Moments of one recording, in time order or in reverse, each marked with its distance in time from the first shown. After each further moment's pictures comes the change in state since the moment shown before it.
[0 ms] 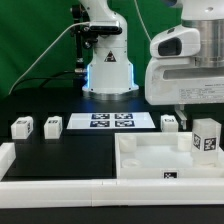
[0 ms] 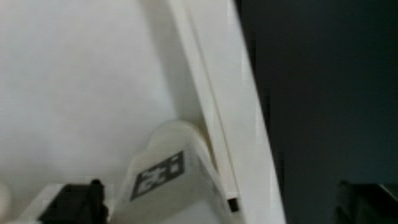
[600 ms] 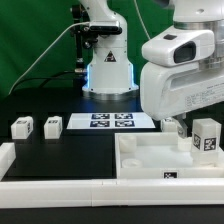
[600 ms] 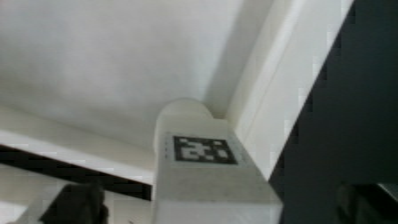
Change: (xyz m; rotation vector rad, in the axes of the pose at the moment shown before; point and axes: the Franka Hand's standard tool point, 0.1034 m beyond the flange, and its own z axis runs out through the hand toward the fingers) arm 0.002 0.010 0.001 -0.007 0.000 -0.470
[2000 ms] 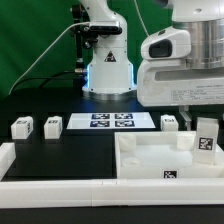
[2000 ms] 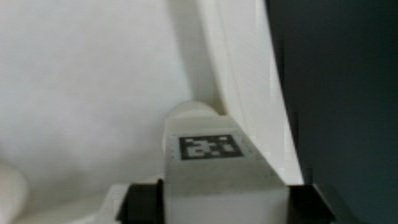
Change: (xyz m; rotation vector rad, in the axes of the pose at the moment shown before) arm 0.001 -0.001 -0.001 0.018 0.001 0.750
